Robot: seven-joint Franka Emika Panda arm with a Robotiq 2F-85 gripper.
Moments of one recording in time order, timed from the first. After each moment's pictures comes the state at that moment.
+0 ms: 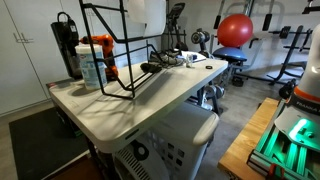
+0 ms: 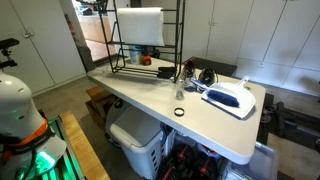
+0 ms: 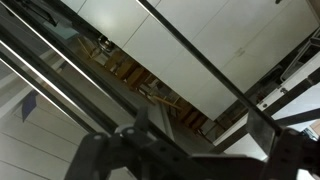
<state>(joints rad) 0.35 -0.17 0.05 -1.76 -2.52 3.06 1.79</state>
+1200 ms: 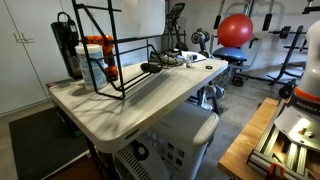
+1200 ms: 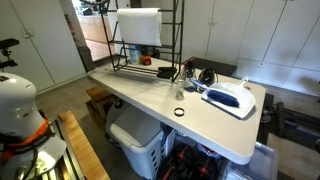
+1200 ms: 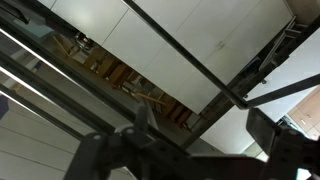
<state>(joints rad) 0.51 -0.11 -0.08 -1.68 -2.51 3.15 1.78</state>
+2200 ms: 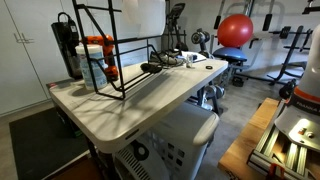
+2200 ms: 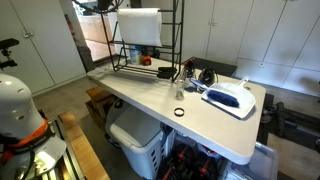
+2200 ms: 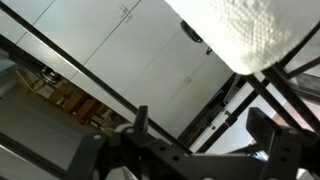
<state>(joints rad) 0.35 -0.12 -0.05 -1.81 -2.20 3.32 1.41</state>
